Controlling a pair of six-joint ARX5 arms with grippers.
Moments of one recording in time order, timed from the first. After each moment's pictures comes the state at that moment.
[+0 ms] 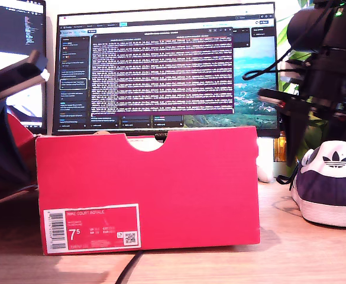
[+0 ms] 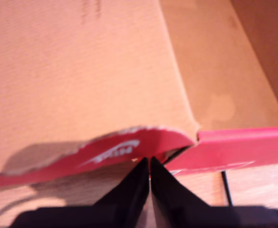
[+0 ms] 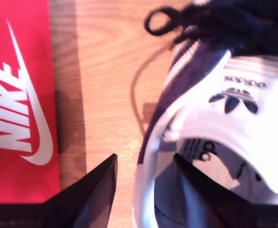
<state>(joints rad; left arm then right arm) -0.94 0.85 0.34 -0.22 -0.38 -0.78 0.26 1.58 1.11 -0.73 -0.12 0.31</state>
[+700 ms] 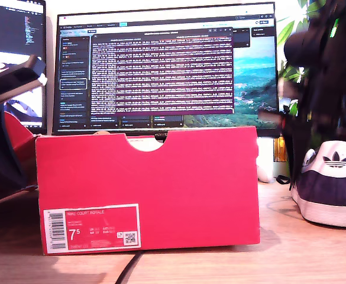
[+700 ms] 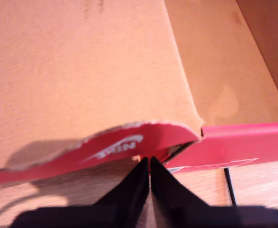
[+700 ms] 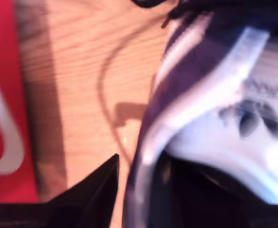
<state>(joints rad) -0.94 0.85 0.34 -0.22 -0.38 -0.78 0.26 1.69 1.11 -0.71 -0.12 0.31</state>
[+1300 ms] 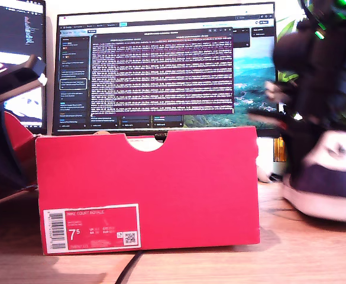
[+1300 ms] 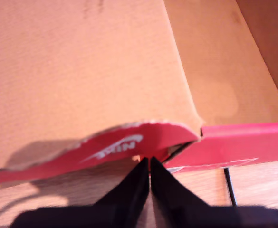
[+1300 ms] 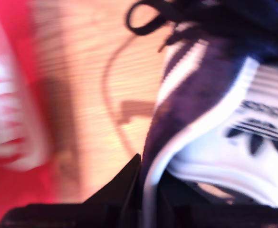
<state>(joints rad) -0.94 0.85 0.34 -0.22 -0.38 -0.78 0.35 1.69 1.23 -0.81 -0.13 0.32</state>
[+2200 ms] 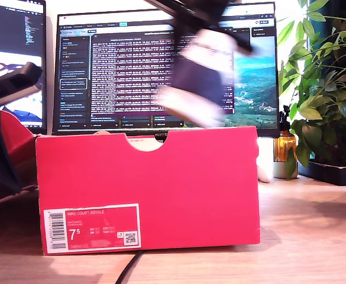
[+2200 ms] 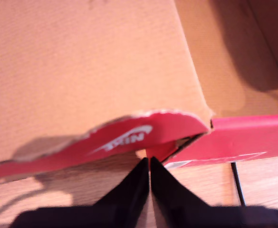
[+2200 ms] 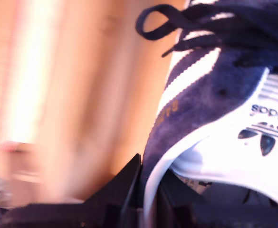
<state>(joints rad) -0.94 0.85 0.34 -0.25 -0.38 -0.78 0.73 1.68 1.57 -0.77 -0.14 0.50</state>
